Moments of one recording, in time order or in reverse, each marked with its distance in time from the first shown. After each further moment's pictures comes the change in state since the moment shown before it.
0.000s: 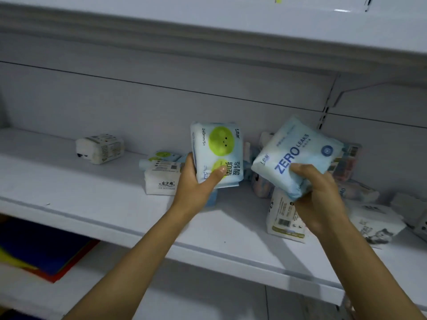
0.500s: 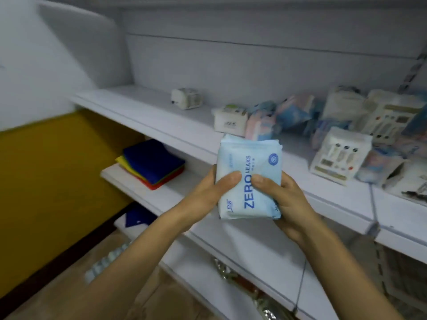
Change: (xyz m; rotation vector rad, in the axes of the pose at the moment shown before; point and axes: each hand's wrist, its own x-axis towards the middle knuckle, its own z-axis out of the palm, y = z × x) left_hand -0.213 0.065 -0.024 0.045 -0.159 -0.341; right_hand -0.155 0.047 0.009 0.010 -0.688 0.431
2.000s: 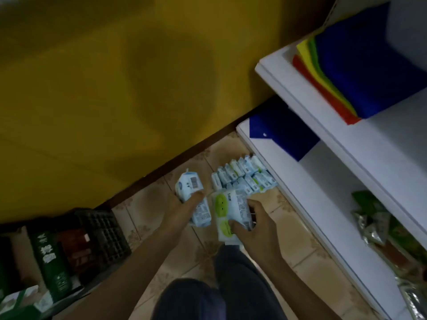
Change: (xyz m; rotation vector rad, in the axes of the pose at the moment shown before) left_hand -0.297 -0.262 -0.585 -0.281 1.128 -0.947; right_hand 0.200 0.519 0.427 -0.727 -0.155 0.569
